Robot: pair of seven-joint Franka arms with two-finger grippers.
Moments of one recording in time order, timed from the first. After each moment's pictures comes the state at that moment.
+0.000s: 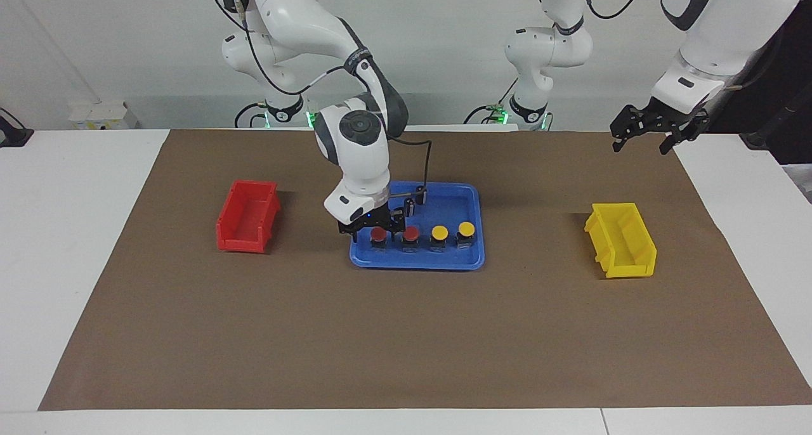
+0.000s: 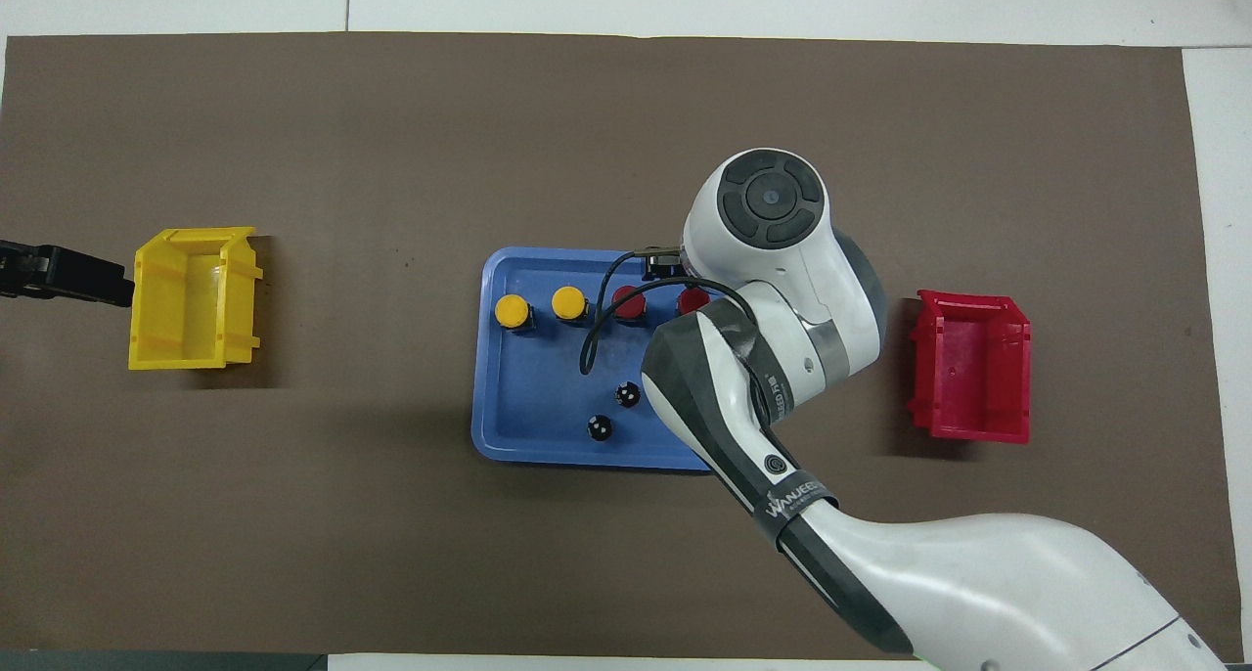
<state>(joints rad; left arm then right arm) -0.16 -0.07 0.08 -1.67 0.01 1.56 0.10 0.53 0.37 -0.05 -1.74 0.01 2.15 0.49</state>
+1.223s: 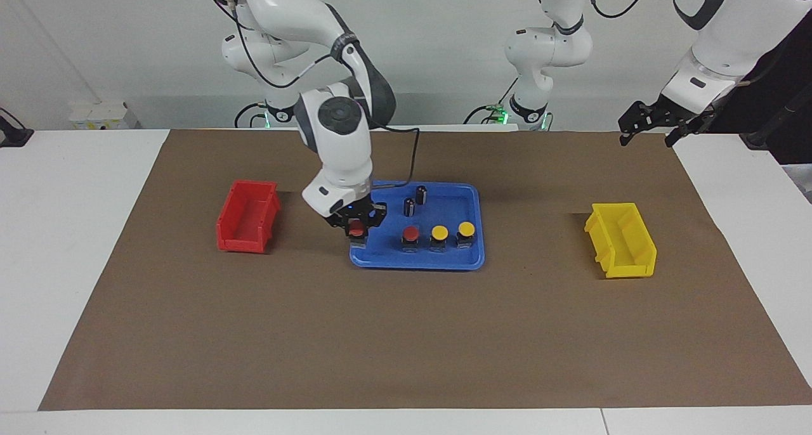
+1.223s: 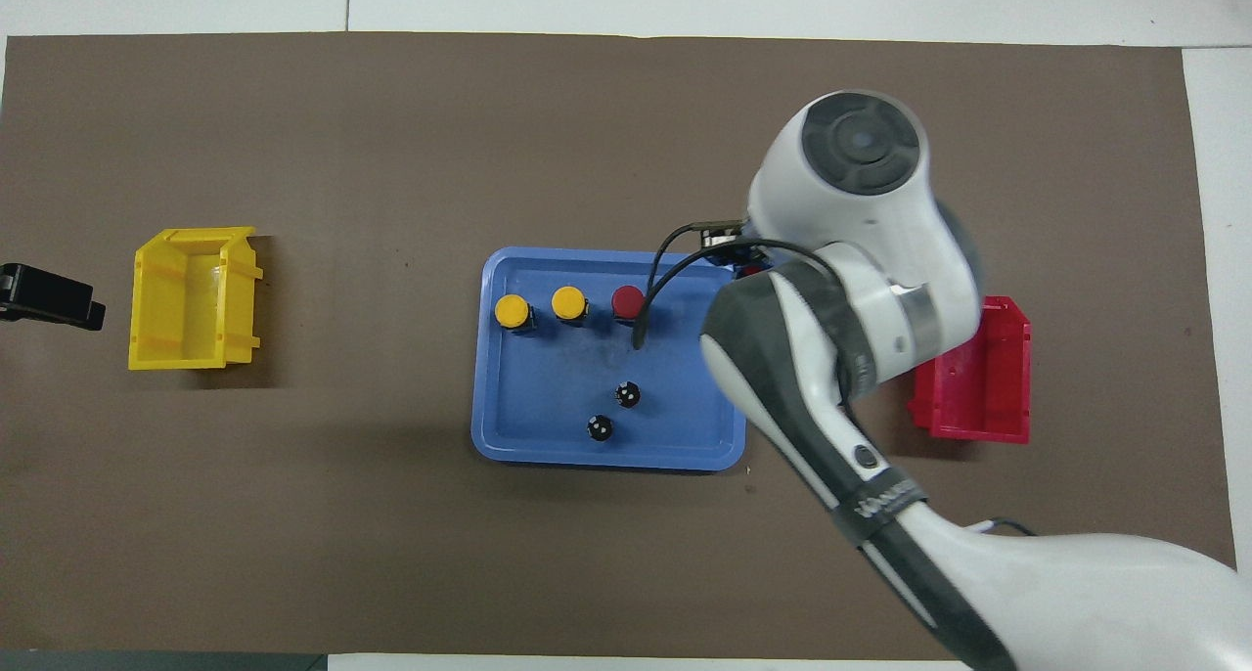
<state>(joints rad) -0.12 -0.08 0.07 -1.70 0.01 1.58 0.07 0.37 0.23 -0.07 -1.66 0.01 1.87 0.31</state>
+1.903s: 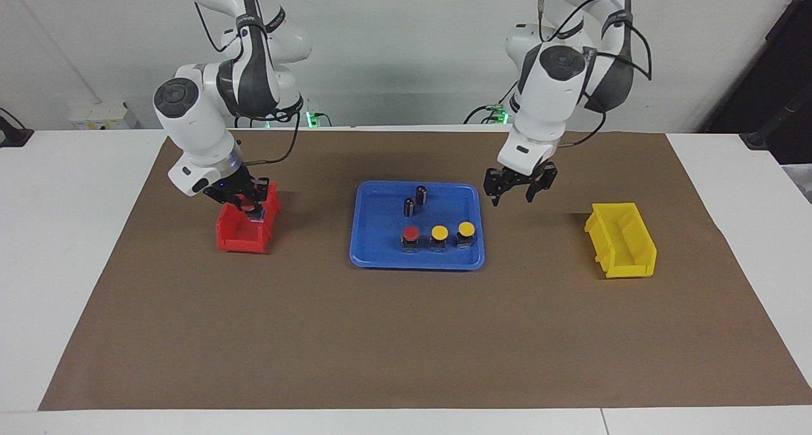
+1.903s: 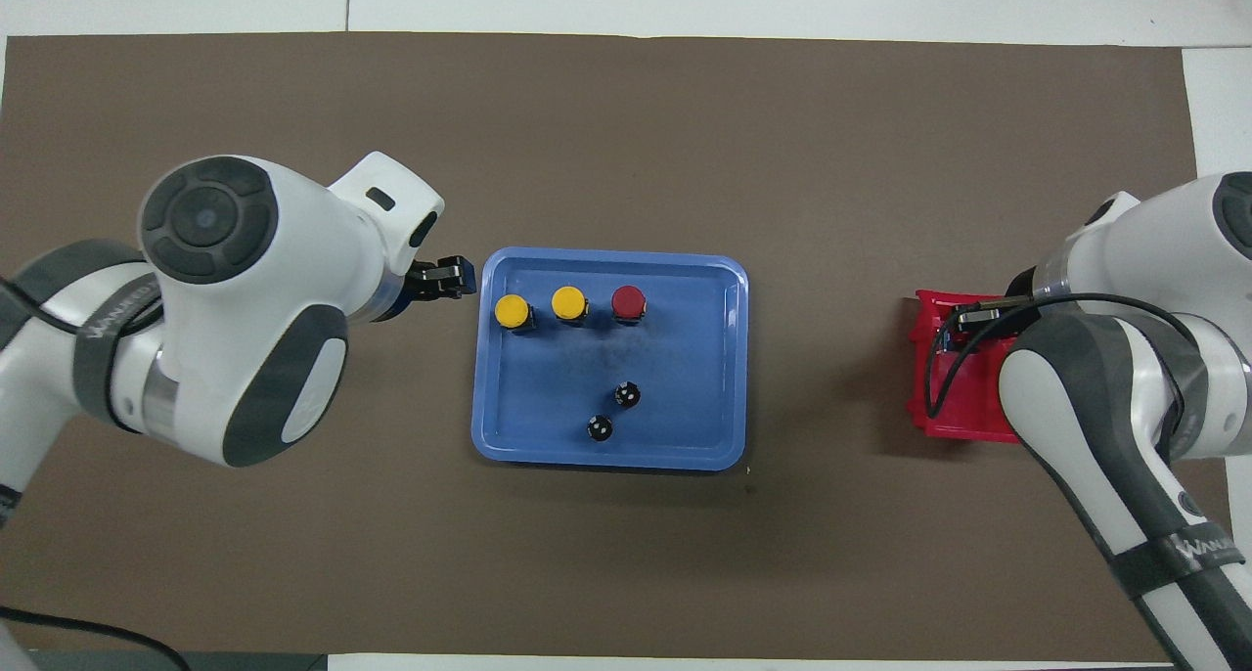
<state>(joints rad) -0.50 0.09 0.00 -1.93 0.01 2.08 -0.56 0.08 -0.04 -0.07 -2.16 0.01 2.02 -0.04</state>
